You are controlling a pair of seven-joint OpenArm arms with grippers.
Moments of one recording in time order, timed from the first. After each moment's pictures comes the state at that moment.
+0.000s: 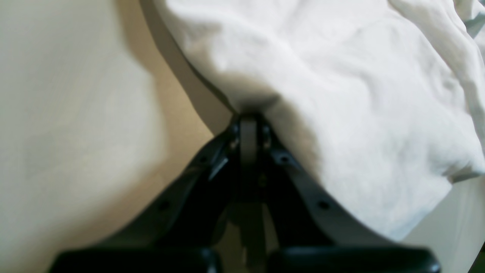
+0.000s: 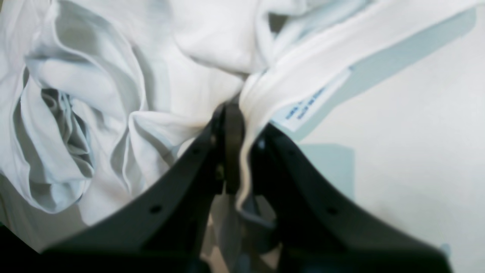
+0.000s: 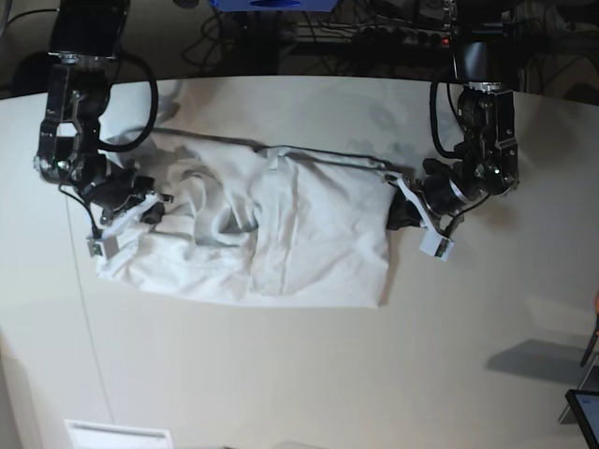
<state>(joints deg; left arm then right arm) -1.3 -17.7 -7.5 75.7 -32.5 -40.1 43.3 -3.4 7.9 11.3 94.4 31.6 8.8 -60.8</state>
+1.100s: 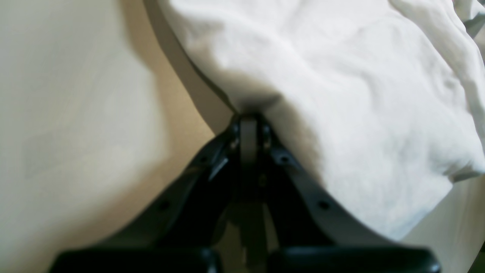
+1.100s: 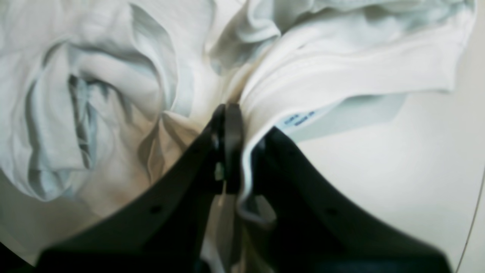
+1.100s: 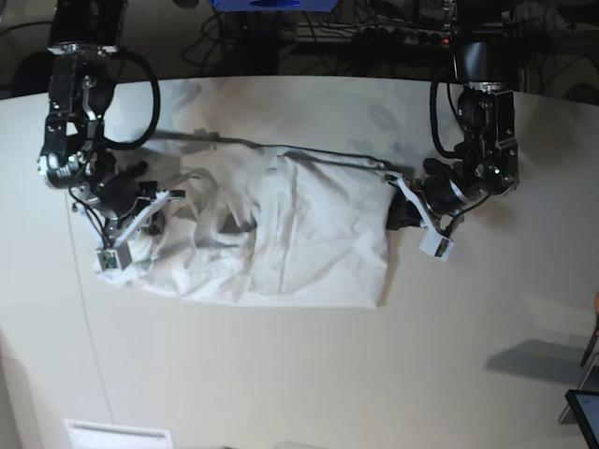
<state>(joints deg) -1.3 -17.7 -7.3 75.6 -32.5 -40.1 43.3 -4.5 9.0 5.5 105.6 22.9 8.8 -61.3</state>
